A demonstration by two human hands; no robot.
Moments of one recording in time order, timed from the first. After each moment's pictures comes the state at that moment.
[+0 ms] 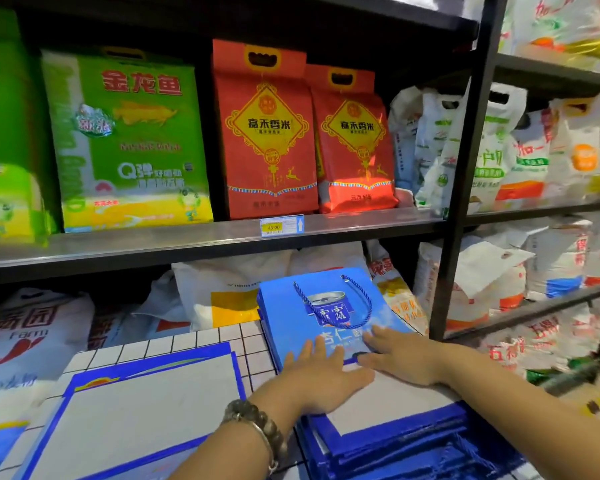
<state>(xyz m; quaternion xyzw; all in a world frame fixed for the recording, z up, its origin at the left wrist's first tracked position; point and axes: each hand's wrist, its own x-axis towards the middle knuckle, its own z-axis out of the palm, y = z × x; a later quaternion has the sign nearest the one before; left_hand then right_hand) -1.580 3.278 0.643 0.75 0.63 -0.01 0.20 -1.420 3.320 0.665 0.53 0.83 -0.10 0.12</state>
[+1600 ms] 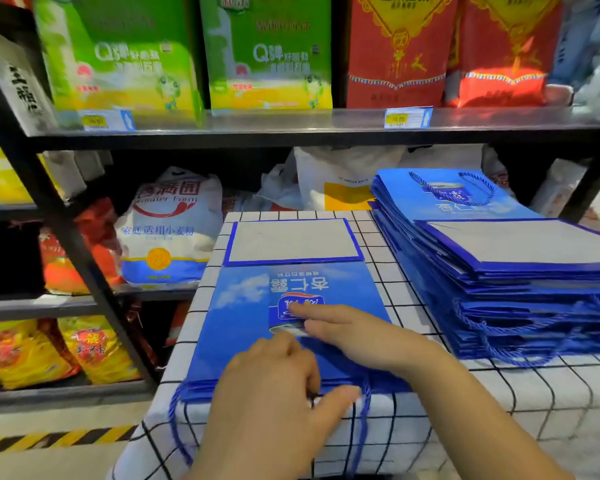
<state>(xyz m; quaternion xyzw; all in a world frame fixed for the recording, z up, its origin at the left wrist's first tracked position) -1.686 3.012 0.626 0.63 0.75 0.19 0.02 -1.595 3.133 0.623 0.31 0.81 -0.49 -0.04</state>
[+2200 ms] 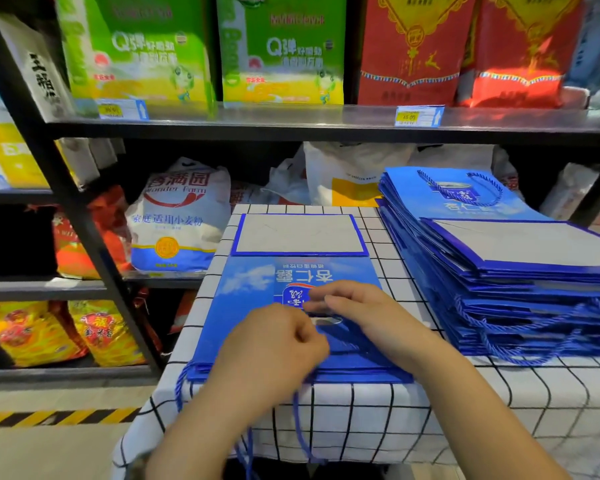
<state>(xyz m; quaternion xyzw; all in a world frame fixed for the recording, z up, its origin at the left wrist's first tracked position) -1.700 3.032 0.636 0.55 0.77 0.28 0.17 -1.583 3.141 0.614 0.31 0.69 -0.62 -0.19</state>
